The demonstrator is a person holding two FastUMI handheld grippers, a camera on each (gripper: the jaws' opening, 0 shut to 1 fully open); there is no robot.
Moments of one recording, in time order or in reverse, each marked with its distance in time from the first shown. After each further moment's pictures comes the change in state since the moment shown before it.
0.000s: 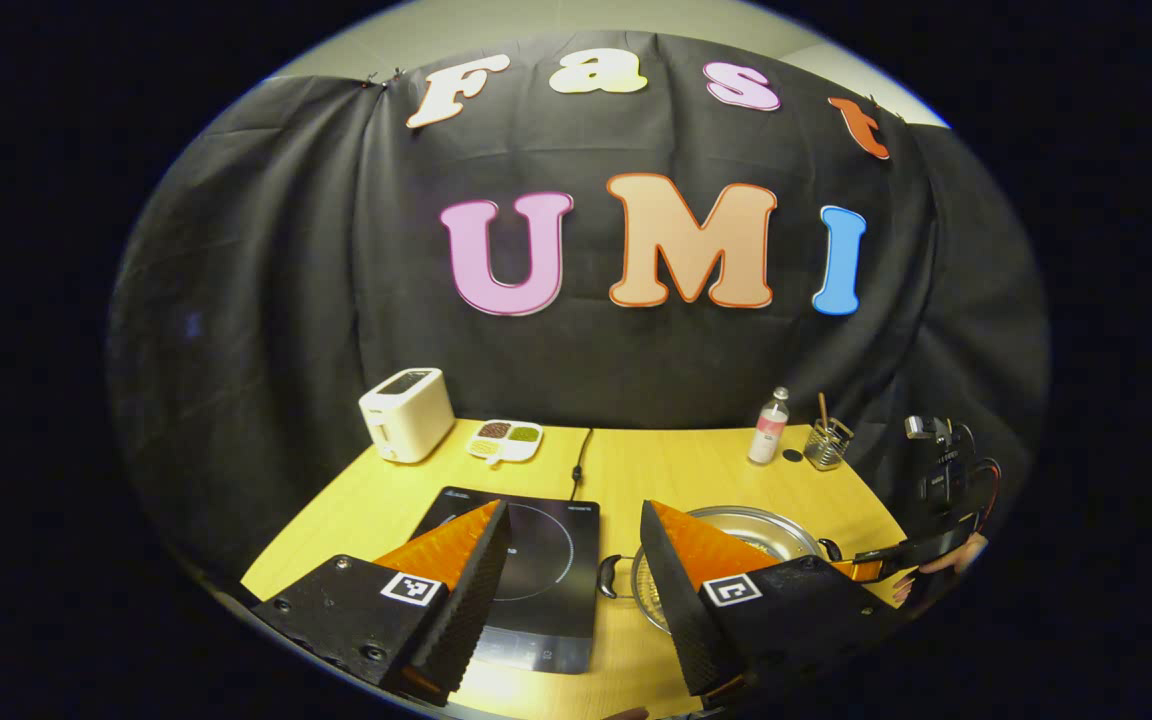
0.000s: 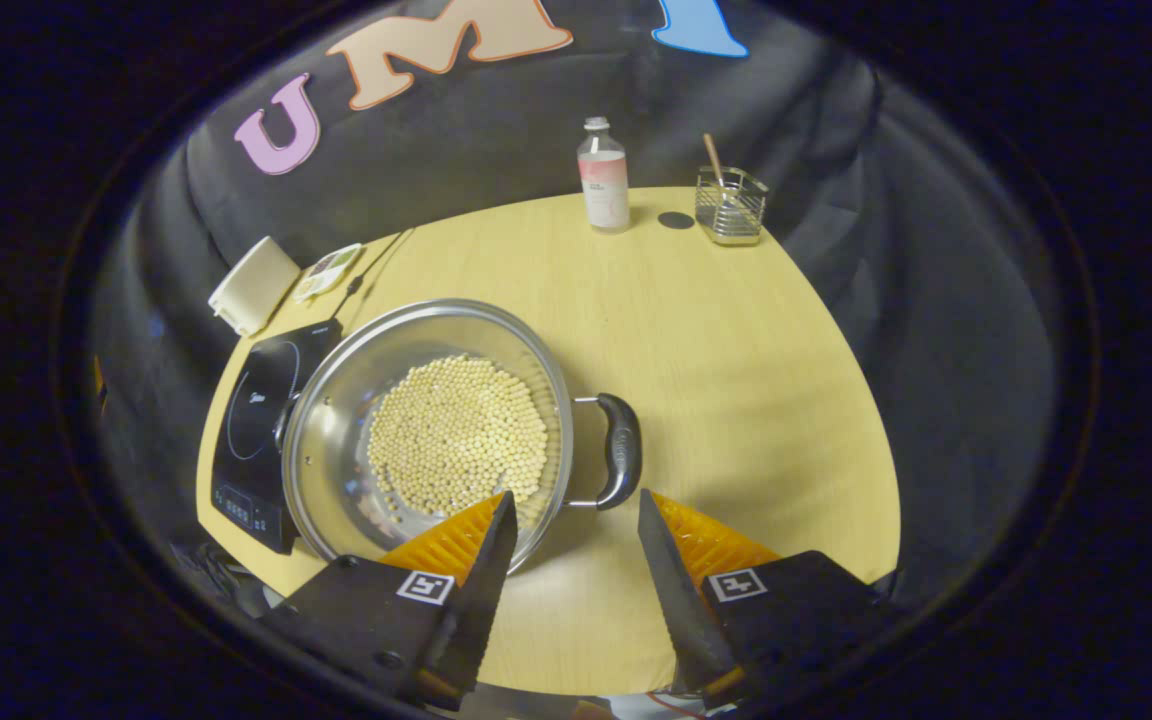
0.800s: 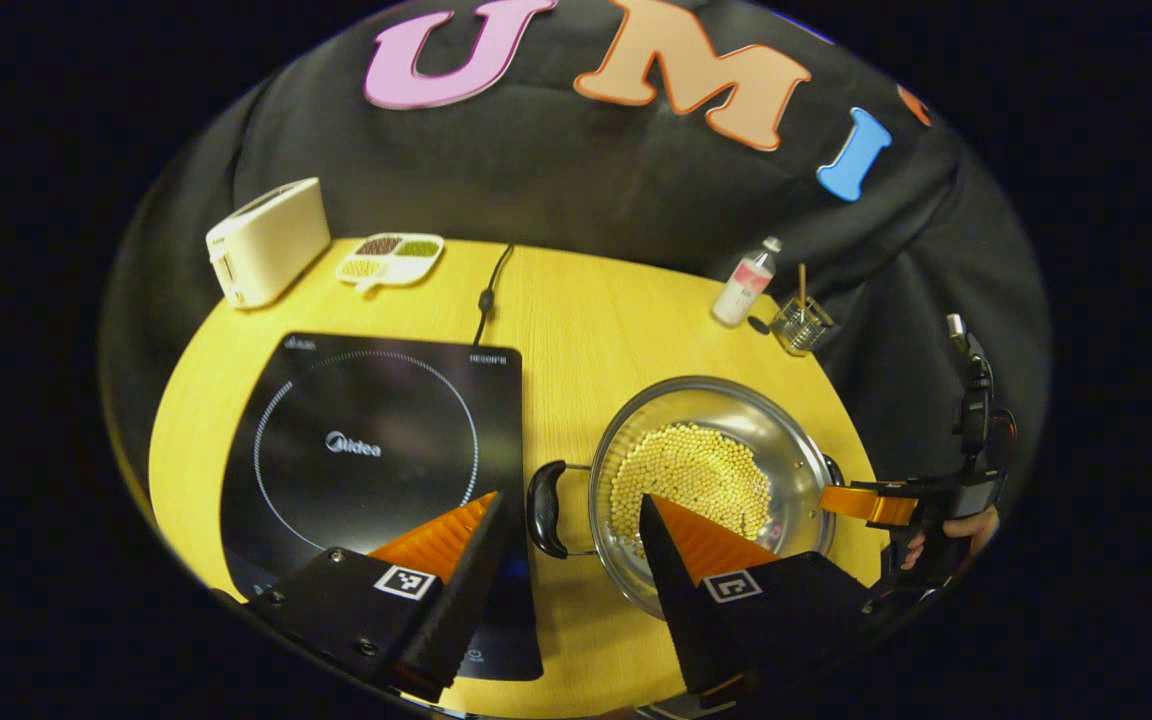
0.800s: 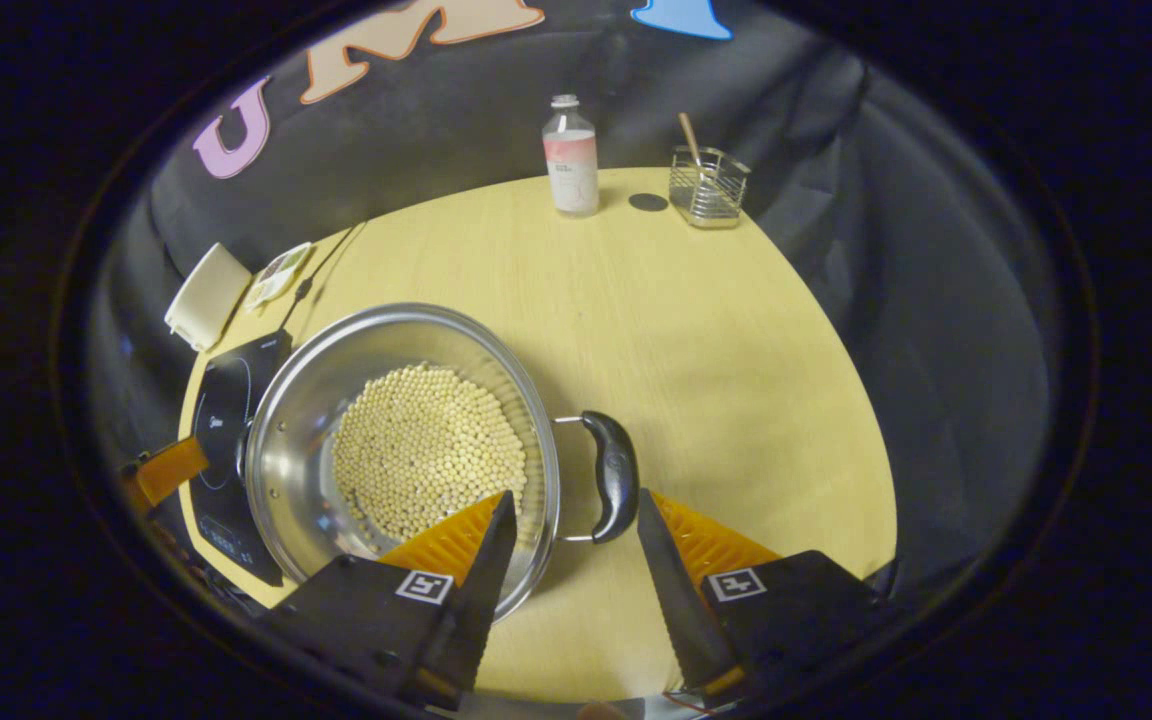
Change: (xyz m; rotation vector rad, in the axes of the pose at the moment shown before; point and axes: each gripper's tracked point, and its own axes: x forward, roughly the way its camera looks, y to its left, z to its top) left arm 0.103 -0.028 -0.156 -0.132 0.545 -0.220; right arm 0.033 0.003 0.003 0.017 0.075 -0.088
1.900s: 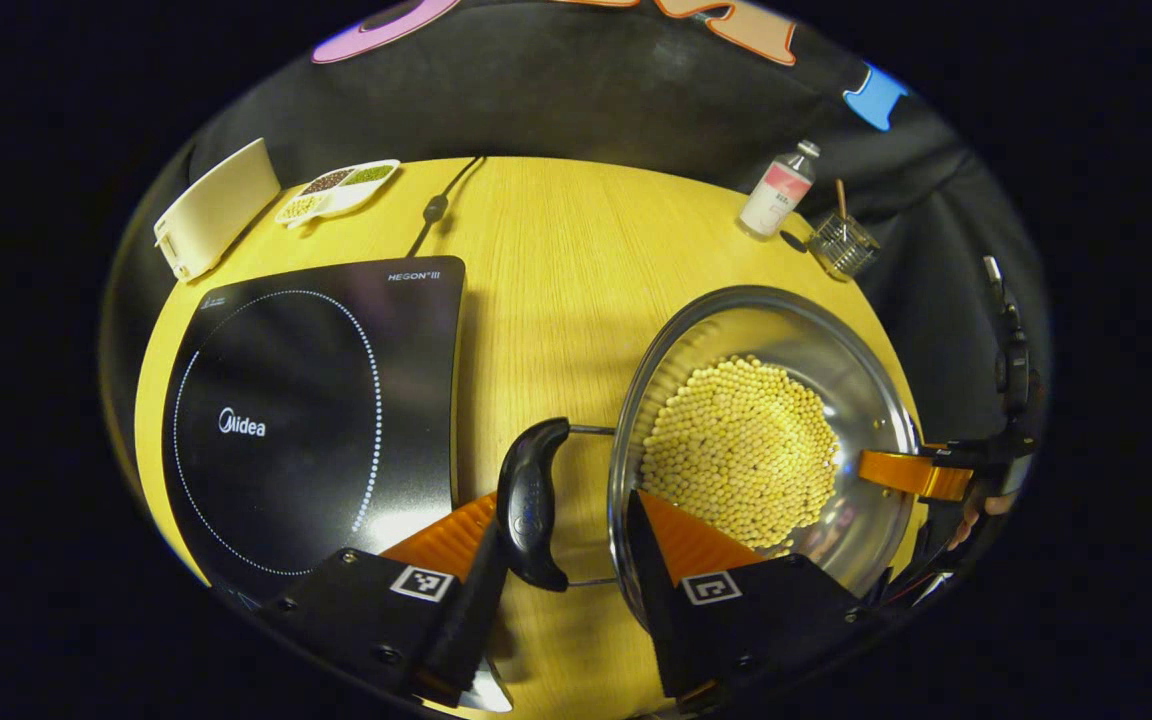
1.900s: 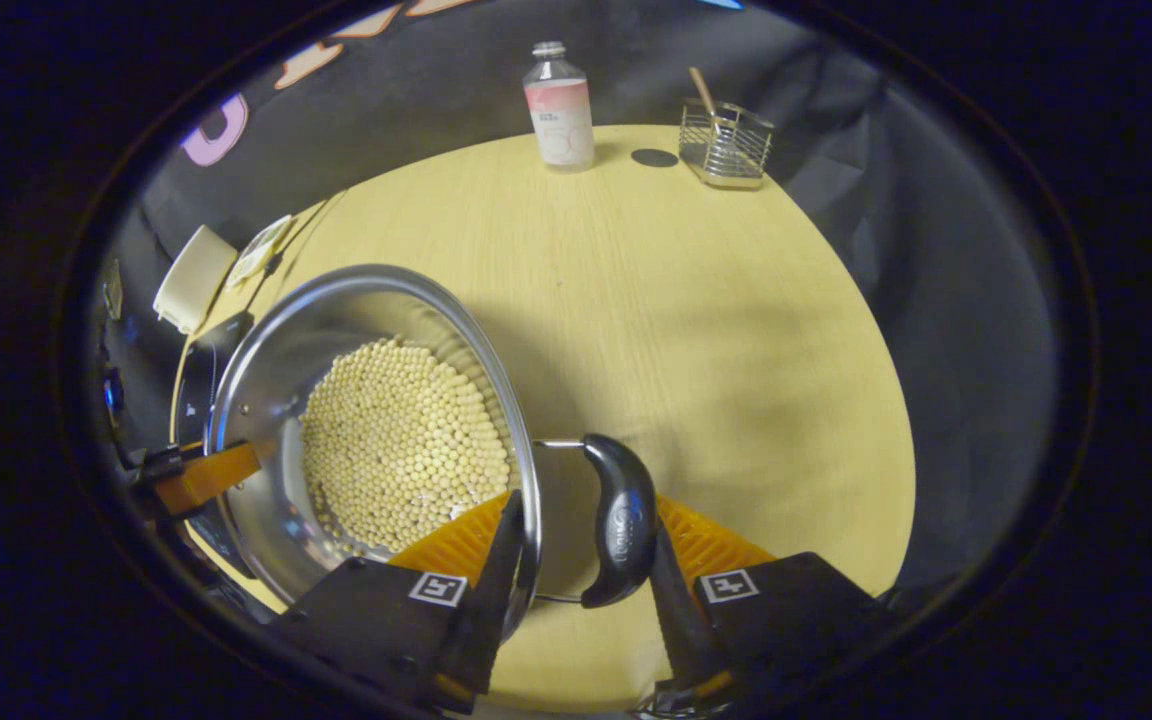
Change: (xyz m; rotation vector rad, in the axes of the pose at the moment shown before) left arm 0.077 0.002 -0.031 0.065 0.180 0.019; right arm 0.048 -0.022 0.001 -0.007 0.098 0.025
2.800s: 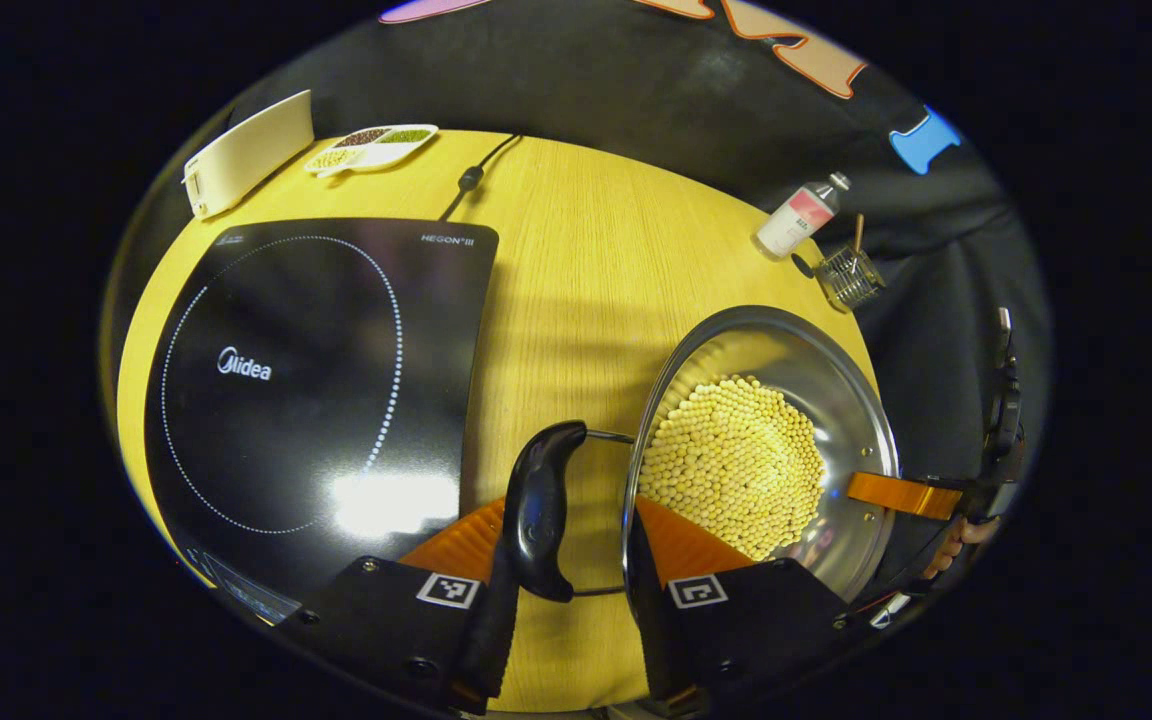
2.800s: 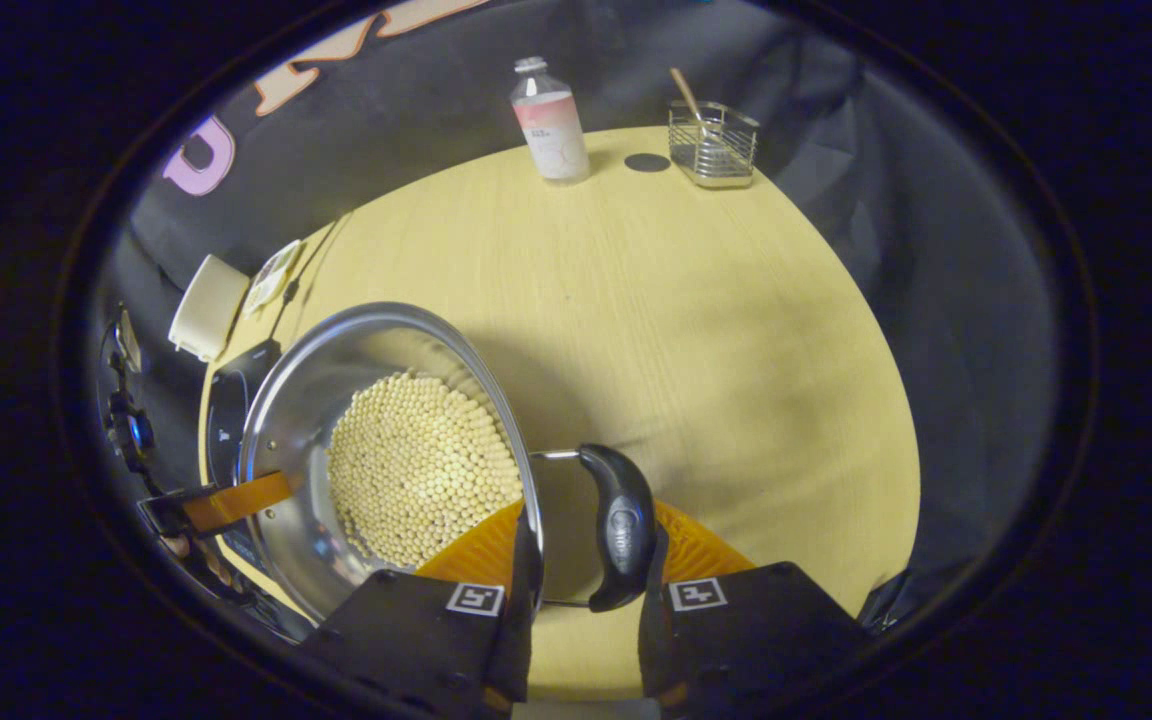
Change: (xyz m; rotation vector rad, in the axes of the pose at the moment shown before) left arm -0.023 0.002 0.003 -0.153 0.019 -0.052; right arm -0.035 0.013 0.007 0.077 0.012 0.076
